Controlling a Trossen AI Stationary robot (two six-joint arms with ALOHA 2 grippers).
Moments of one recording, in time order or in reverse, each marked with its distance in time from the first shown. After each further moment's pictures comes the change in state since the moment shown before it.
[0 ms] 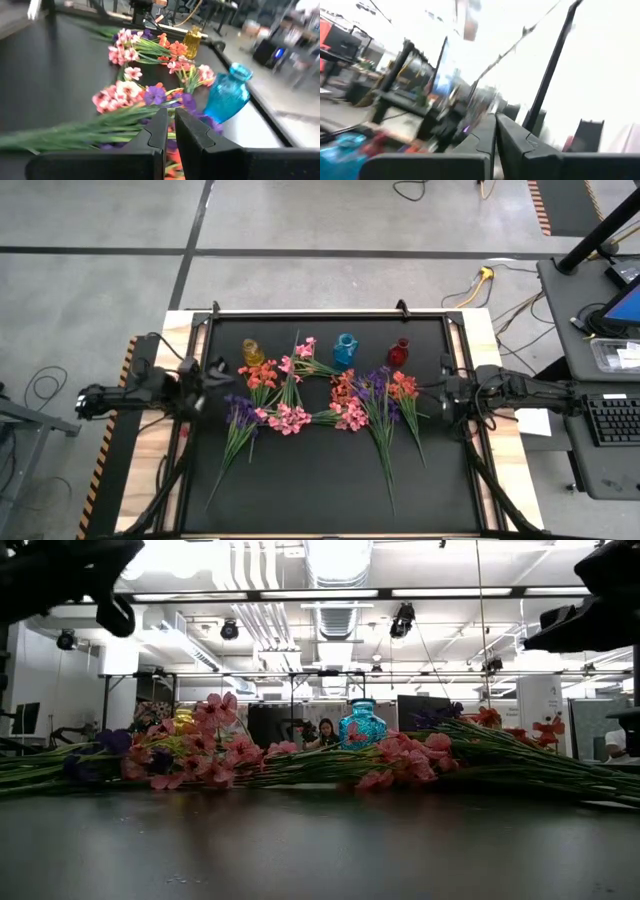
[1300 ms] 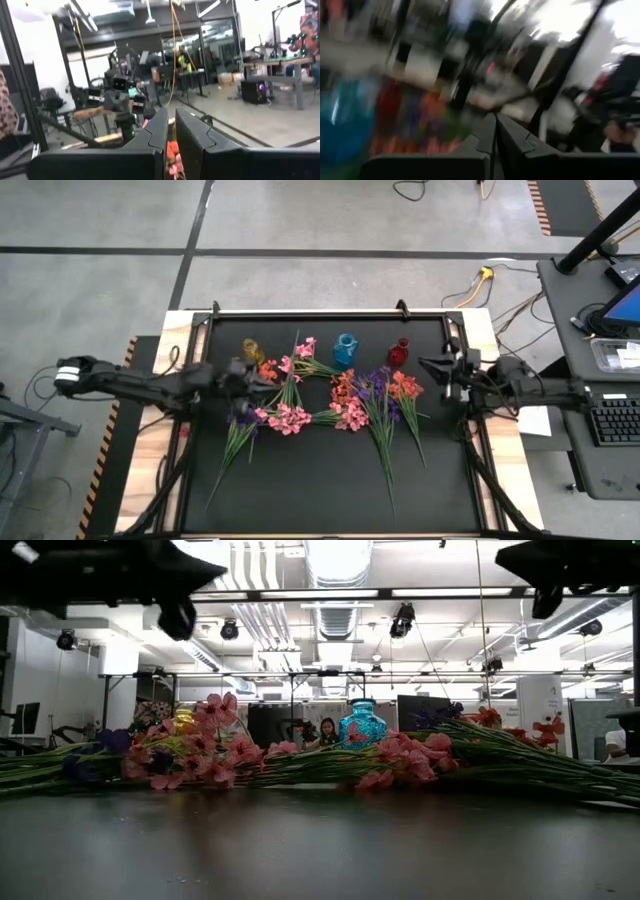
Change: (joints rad) left arm -0.010 0.851 0.312 0.035 0.007 0.044; right arm -0.002 0.181 0.028 0.641 0.139 0.407
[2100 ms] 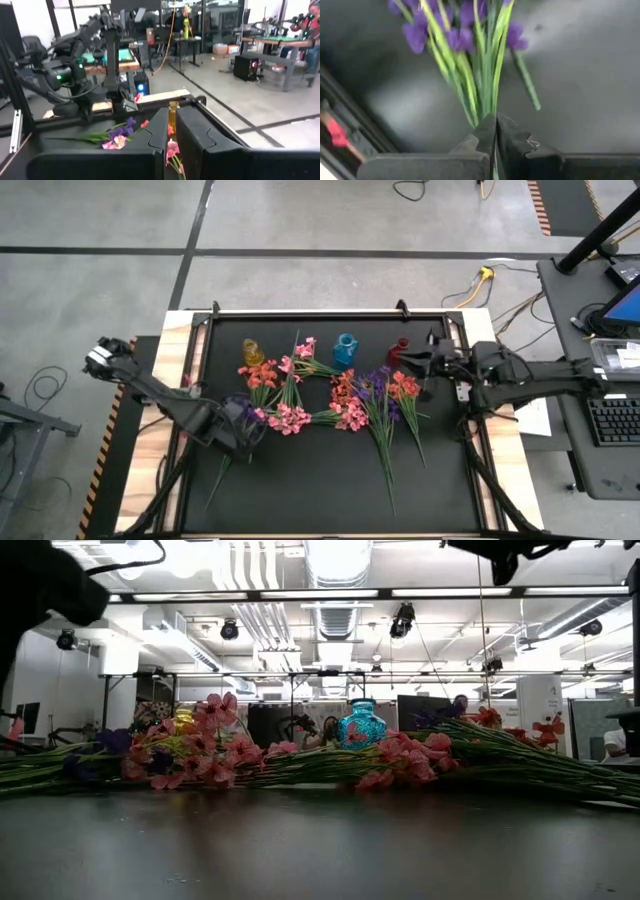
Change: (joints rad) left arm -0.561 0.430 0.560 -1.617 -0.026 -1.191; right arm 0.000 0.473 0.345 -0.103 -0.001 -0.081
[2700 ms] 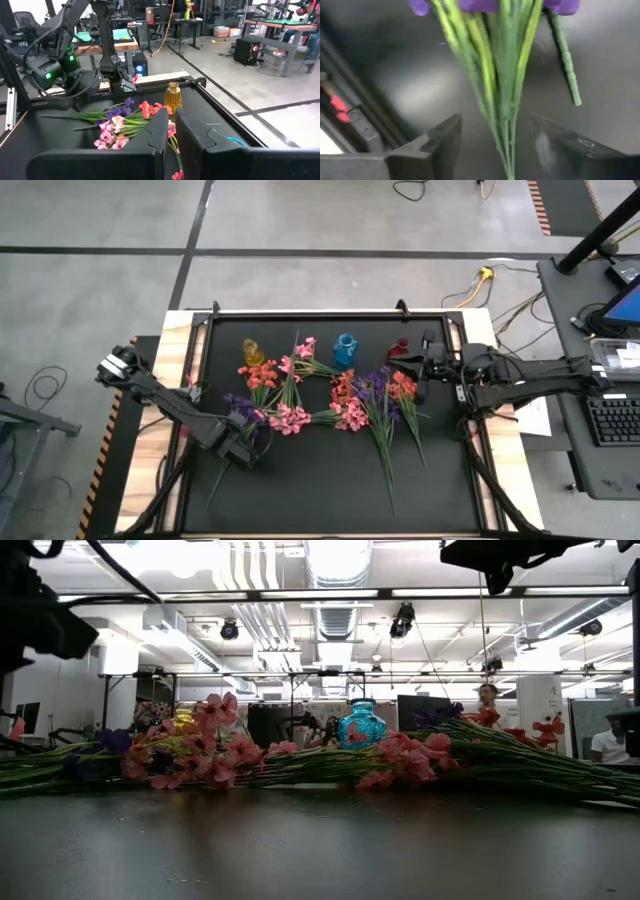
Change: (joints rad) left arm -0.016 0.189 -0.006 0.037 0.095 -0.028; right arm 0.000 0.023 0.008 -0.059 0.000 0.002
